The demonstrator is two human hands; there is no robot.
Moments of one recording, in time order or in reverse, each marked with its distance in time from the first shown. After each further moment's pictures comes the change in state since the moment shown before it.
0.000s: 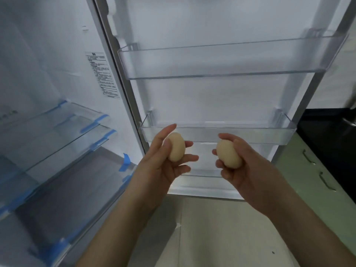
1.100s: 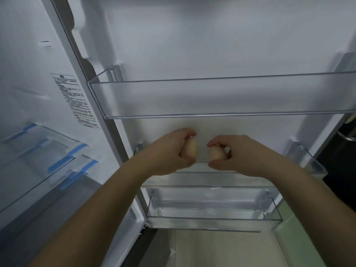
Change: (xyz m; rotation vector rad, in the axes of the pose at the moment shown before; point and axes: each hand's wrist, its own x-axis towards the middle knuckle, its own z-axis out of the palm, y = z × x) left_hand 0.180 0.036 -0.025 1.460 -0.295 0.016; right_hand 0.157 -0.060 -0.012 -1.579 -0.072 -0.117
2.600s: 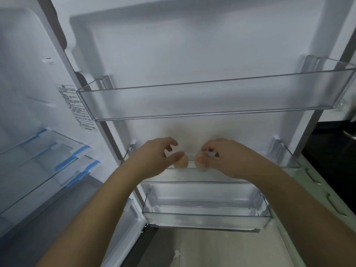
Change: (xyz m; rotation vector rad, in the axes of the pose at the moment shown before) left_hand -0.010 0.007 0.017 0.168 0.090 -0.170; right_hand -0.012 0.019 0.002 -0.057 -0.063 -0.002
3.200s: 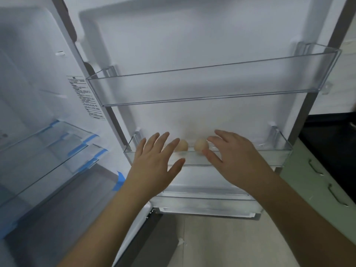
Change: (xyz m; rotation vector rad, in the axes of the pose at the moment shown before) left_hand -0.071 0.009 0.039 0.402 0.236 0.055; right_hand -0.059 -0.007 0.024 -0.260 0.302 -0.057
